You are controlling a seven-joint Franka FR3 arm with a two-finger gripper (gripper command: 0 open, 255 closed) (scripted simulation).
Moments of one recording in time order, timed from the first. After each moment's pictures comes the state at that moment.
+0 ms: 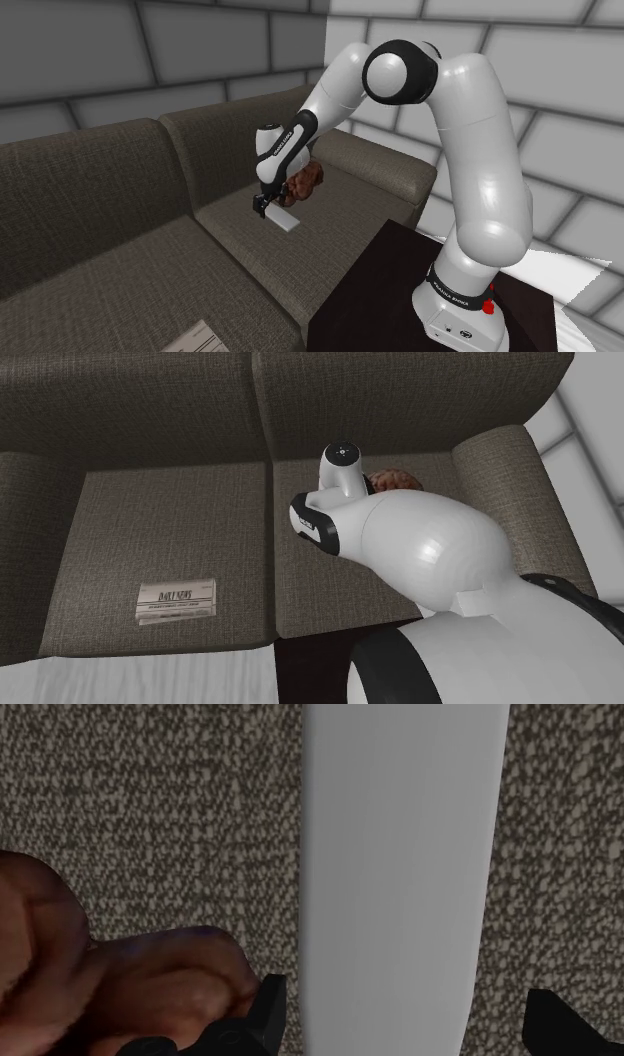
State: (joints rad) arm 0.00 0.56 0.04 -2.02 -0.05 2.59 0.15
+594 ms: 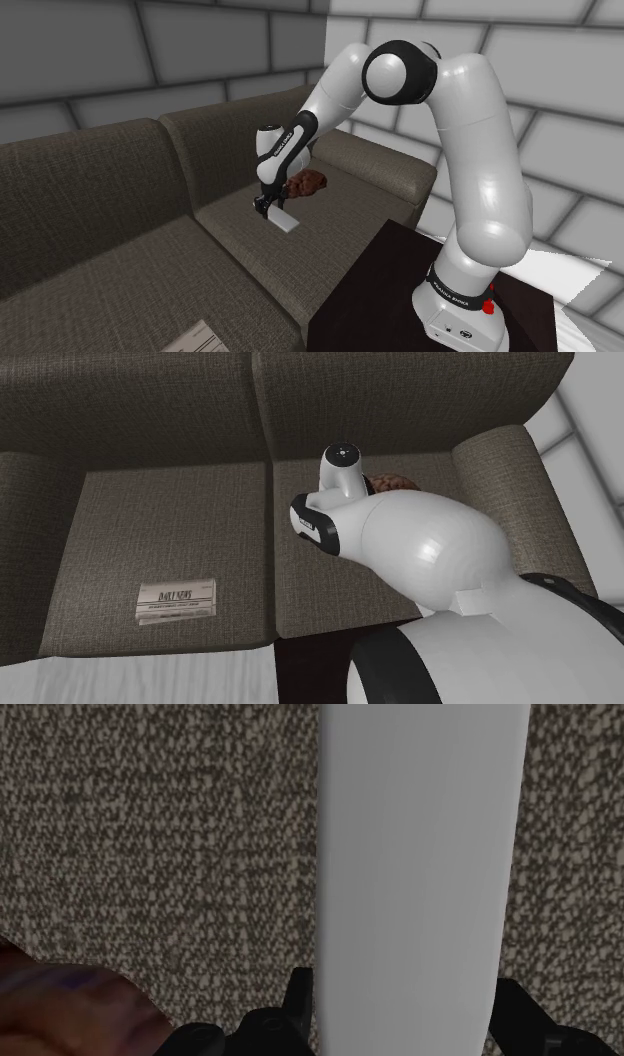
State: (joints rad) arm 0.00 0.56 0.04 -2.02 -0.06 2.59 0.16
